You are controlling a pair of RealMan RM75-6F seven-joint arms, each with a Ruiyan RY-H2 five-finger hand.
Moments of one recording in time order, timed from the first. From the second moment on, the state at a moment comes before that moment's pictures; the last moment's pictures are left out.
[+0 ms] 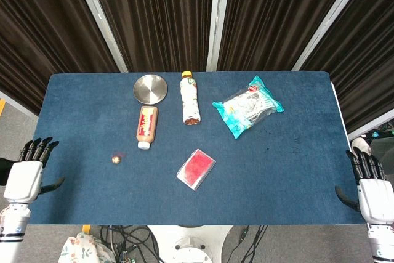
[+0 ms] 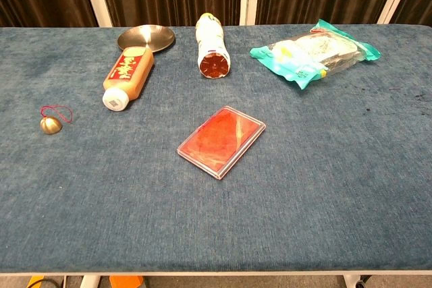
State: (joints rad) left arm -0.13 -1.16 -0.06 -1.67 1.43 1.44 0.09; right arm 0.02 -1.14 0.05 -1.57 -1.54 1.55 0.01
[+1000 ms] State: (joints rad) left arm -0.29 -1.33 -0.10 -1.57 1.33 1.16 0.01; right arm 0.01 -1.15 0.03 -1.56 -1.56 1.55 0.00
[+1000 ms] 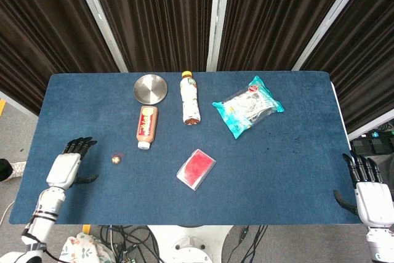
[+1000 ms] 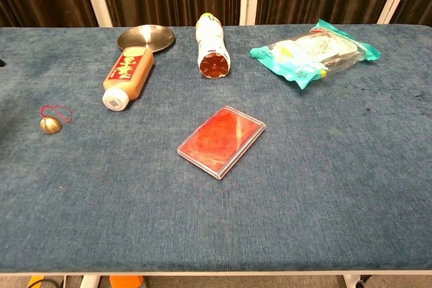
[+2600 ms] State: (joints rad) left arm -0.44 -1.43 -0.13 -1.47 1.16 0.97 0.03; right arm 0.01 -1.15 0.03 -1.52 -1.54 1.54 0.05
